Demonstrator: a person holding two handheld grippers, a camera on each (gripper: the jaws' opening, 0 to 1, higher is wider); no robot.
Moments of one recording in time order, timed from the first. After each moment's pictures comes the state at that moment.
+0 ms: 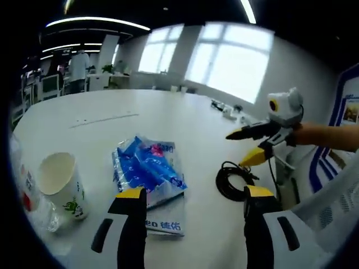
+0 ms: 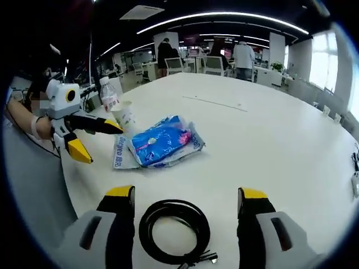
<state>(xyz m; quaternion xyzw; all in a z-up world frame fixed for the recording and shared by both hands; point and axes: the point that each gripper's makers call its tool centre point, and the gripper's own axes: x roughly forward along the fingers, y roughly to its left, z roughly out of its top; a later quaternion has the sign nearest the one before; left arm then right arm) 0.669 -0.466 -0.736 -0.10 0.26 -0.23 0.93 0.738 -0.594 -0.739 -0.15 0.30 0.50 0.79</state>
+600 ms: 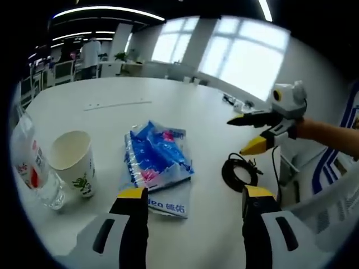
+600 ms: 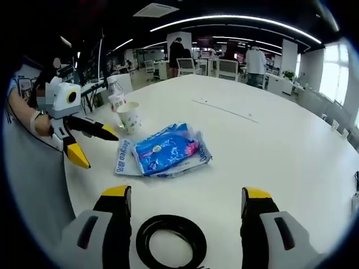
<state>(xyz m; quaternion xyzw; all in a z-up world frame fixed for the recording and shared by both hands) 0.654 -0.456 -0.744 -0.12 0.29 -0.19 0.93 0.753 -0.568 -0.729 -0.17 0.28 0.54 0.78</state>
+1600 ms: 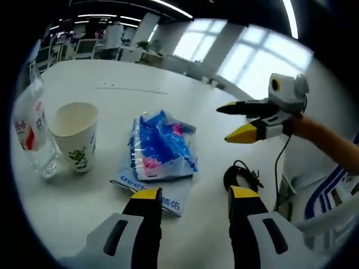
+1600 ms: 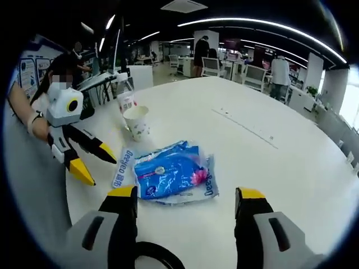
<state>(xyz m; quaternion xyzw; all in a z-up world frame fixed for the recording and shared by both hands) 0.658 -0.459 -0.753 -0.21 0.31 -0.13 0.92 0.773 -0.510 -0.714 -0.23 0.25 0.61 0.72</state>
